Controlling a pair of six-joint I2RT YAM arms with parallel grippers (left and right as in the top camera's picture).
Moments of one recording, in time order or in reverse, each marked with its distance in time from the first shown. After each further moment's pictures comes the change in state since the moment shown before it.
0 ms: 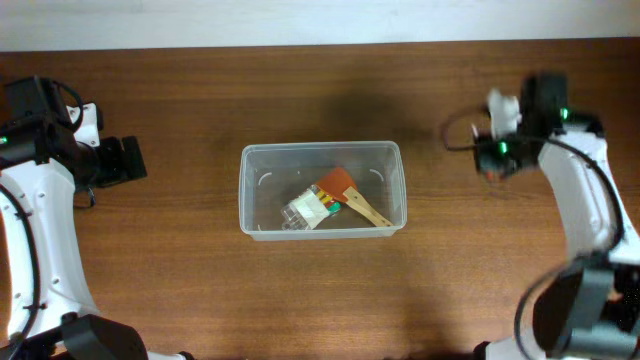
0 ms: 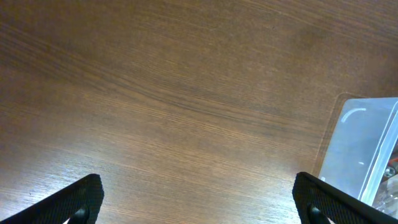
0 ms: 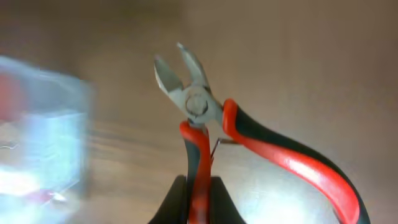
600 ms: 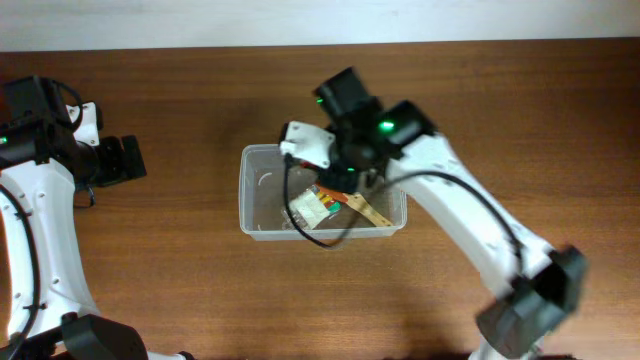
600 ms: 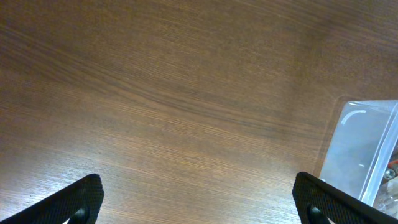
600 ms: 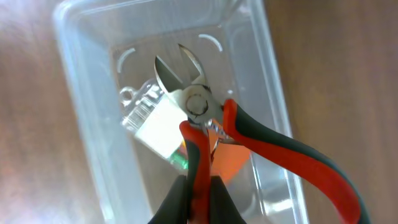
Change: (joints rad) left arm 0.000 0.000 0.000 0.008 0.000 0.000; right arm 0.704 0.138 0.270 -0.097 -0.025 -0.494
